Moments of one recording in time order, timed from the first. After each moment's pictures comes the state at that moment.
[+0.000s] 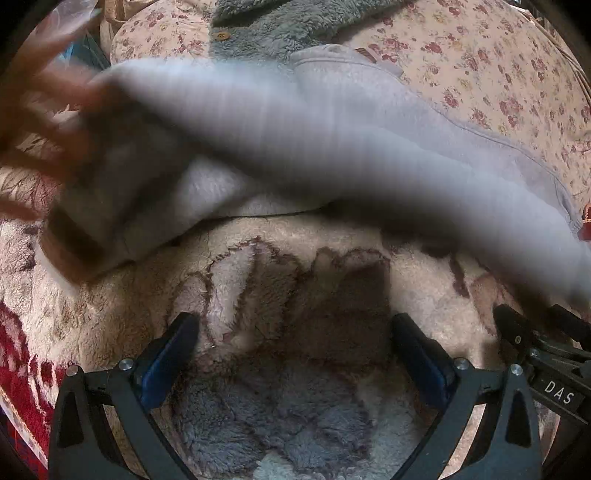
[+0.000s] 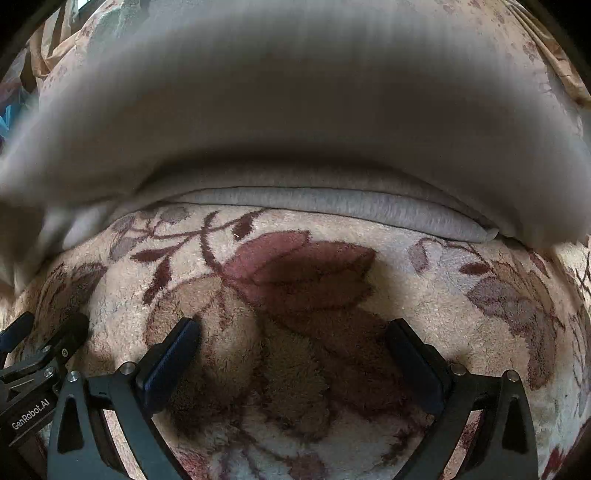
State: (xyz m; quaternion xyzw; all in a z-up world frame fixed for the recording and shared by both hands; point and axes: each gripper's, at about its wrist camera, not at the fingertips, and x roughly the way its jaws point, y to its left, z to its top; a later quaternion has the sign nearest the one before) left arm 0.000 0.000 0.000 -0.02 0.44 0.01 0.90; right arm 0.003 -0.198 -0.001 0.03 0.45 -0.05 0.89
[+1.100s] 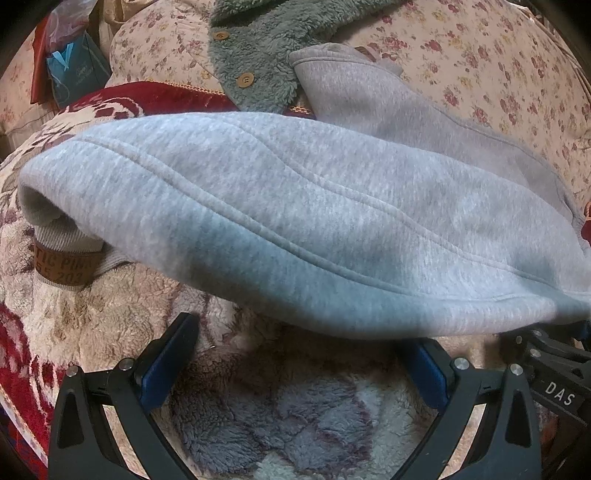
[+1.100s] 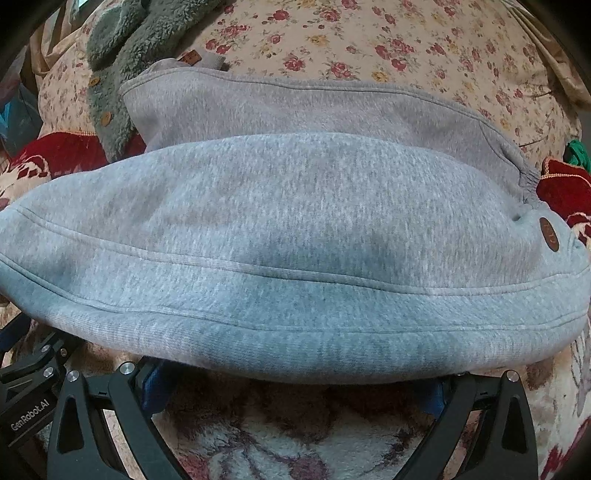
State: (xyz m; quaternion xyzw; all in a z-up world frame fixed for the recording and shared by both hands) left arm 0.000 0.001 -0.002 -0.02 0.44 0.02 0.90; right arm 0.003 -0.199 -0.004 0.03 0.45 -0.05 0.89
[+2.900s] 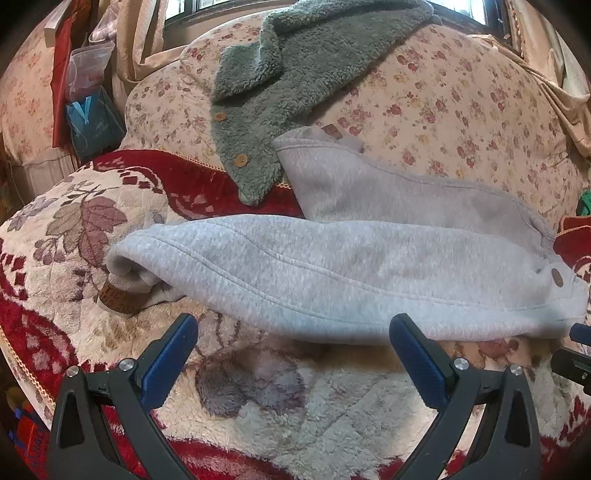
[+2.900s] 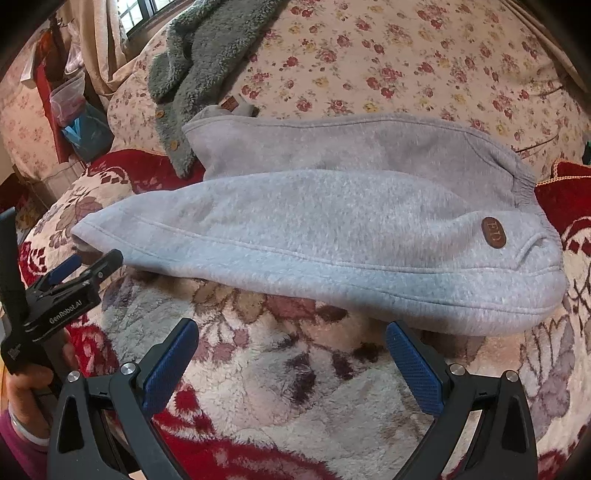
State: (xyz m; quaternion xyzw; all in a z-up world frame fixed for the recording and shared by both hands) left arm -0.055 -0.032 0.072 0.00 0.34 0.01 0.94; right arm -0.081 -0.286 0.070 0.06 0.43 0.08 0.90
